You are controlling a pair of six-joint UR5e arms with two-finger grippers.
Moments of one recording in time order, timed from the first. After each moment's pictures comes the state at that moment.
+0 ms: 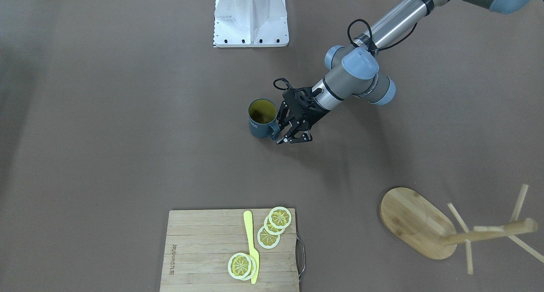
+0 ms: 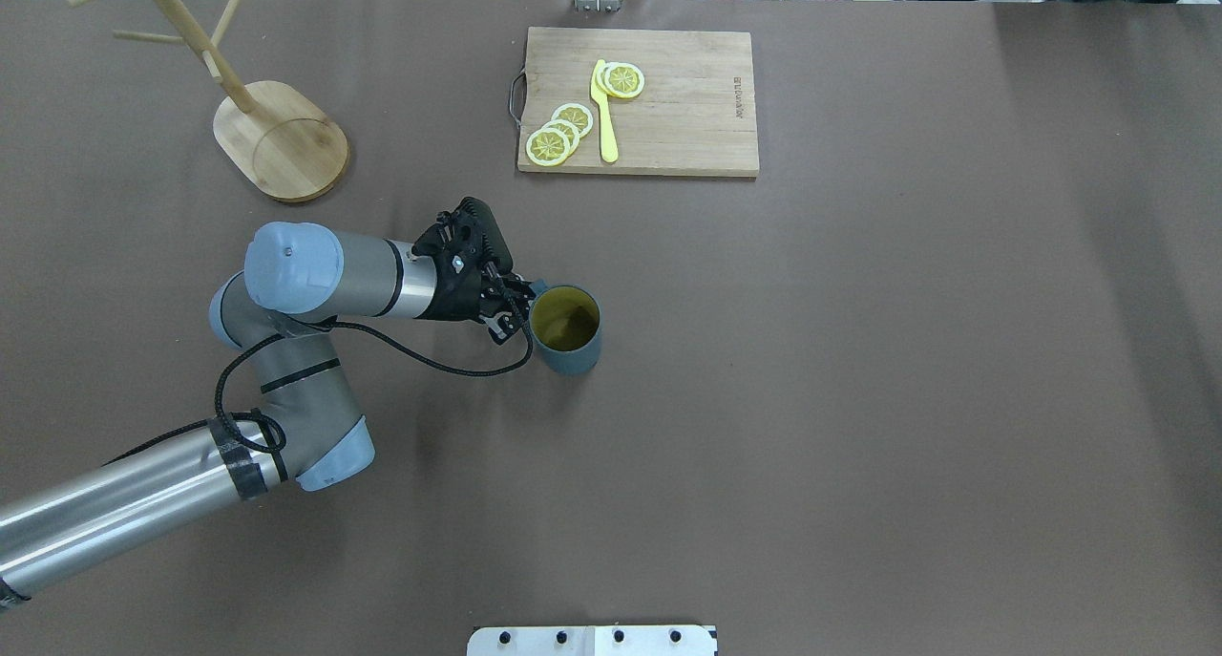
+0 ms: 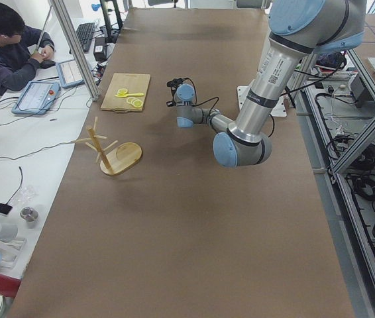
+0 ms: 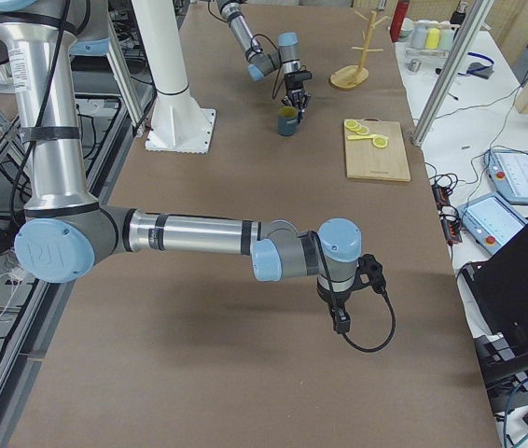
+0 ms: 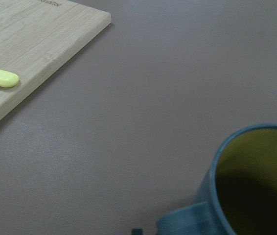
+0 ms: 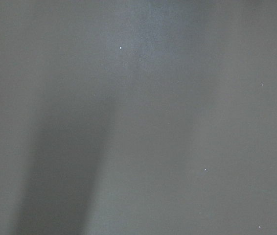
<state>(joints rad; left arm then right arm) -0.56 -2.14 -1.30 -2.74 -1.89 -0.29 1.55 -1.48 1.46 -1.36 2.27 -0.11</state>
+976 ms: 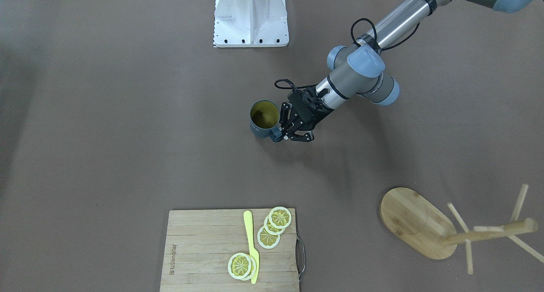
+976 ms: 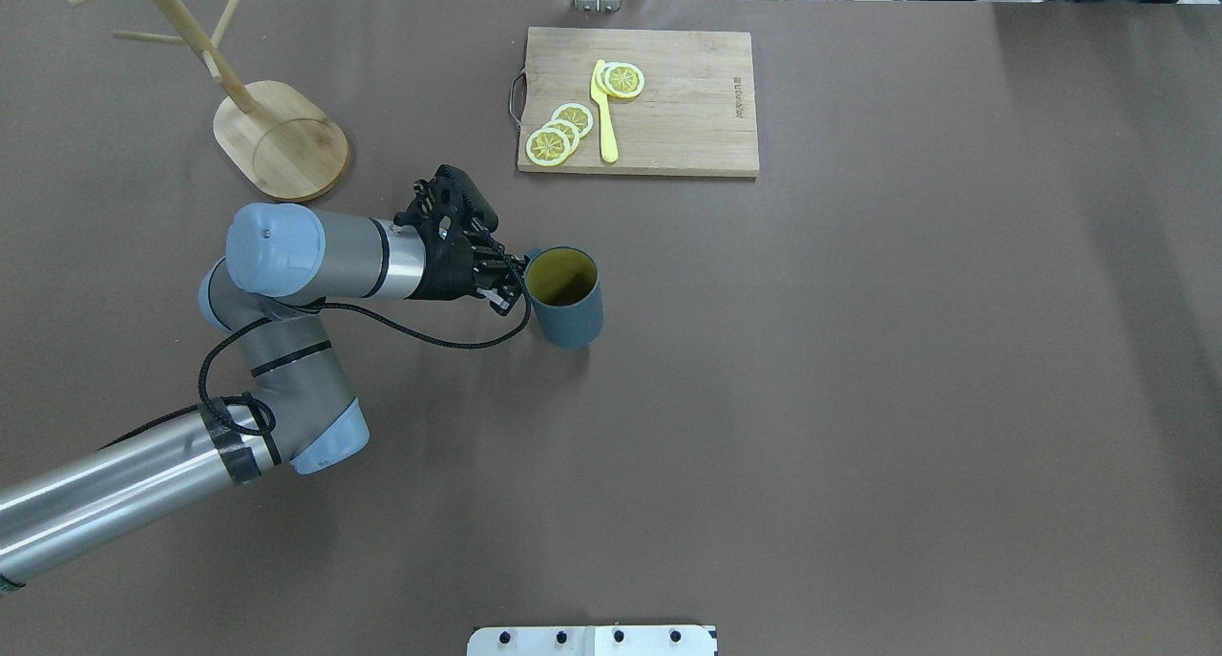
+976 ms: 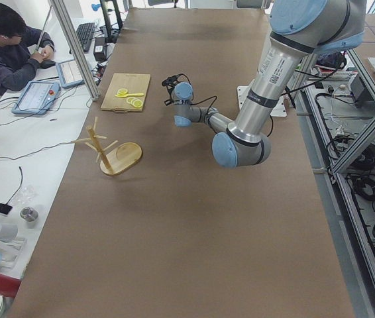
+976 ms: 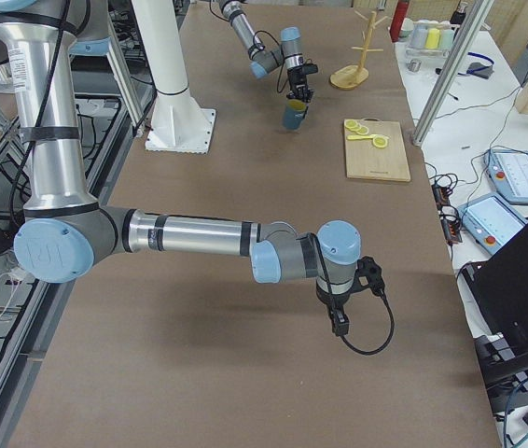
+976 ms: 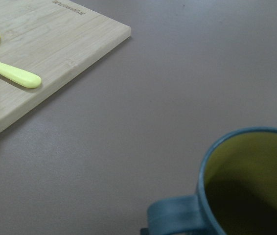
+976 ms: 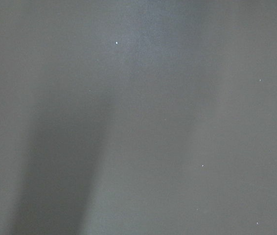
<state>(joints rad) -0.60 -2.14 -1.32 -2.76 -1.88 -0.56 1.55 -1.49 1.45 -1.36 2.27 -0.12</state>
